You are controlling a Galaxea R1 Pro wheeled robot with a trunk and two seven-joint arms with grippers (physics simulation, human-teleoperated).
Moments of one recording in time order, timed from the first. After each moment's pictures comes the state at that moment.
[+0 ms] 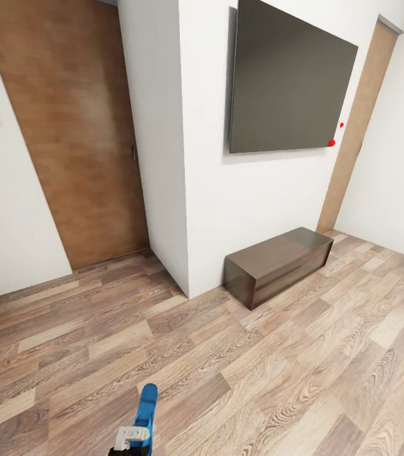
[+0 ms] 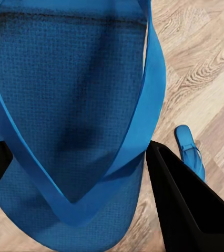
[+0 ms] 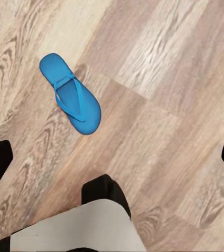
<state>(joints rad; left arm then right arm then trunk) -0.42 0.02 0.06 -0.13 0.05 -0.12 -0.44 -0.03 -0.21 -0.22 -0.42 -0.35 0.07 0.17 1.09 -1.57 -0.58</state>
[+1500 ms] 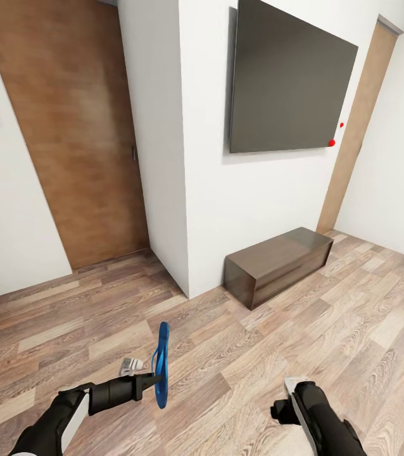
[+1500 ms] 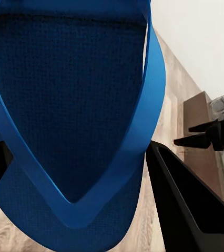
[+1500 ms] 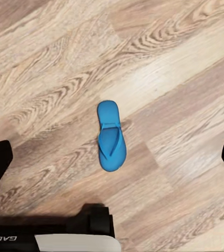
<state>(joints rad) -0.44 0.11 0.06 -0.68 0.15 0.34 -1.03 -0.39 0.03 -0.11 -0.84 0.24 0.83 0.08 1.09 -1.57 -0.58</state>
